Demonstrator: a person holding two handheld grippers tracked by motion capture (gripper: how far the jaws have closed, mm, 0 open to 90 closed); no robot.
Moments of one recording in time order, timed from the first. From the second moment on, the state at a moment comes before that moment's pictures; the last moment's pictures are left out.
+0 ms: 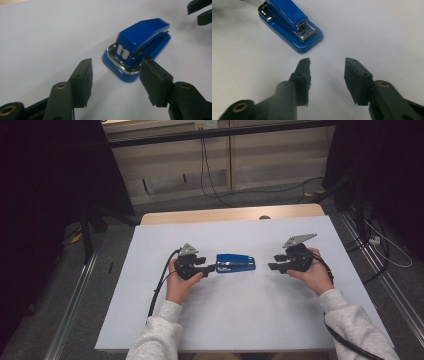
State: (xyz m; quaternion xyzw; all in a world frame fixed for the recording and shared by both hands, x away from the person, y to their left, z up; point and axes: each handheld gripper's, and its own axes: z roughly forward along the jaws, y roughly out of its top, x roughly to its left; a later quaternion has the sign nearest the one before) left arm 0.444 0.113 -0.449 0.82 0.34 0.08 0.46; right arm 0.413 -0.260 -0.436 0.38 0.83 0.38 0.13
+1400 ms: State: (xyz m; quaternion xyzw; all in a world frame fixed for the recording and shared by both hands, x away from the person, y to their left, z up) left arm 0.379 0.183 -0.430 0.80 0.35 0.11 0.48; right arm 0.334 -0.270 -0.433 0.38 0.83 0.39 0.12
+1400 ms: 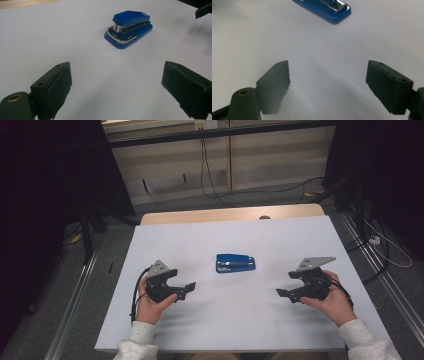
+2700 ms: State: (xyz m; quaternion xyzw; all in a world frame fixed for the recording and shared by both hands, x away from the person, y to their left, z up) left arm 0.355 0.226 -0.432 0.79 0.37 0.14 0.46; right arm 0.303 -0.280 -0.434 0.39 0.83 0.38 0.12
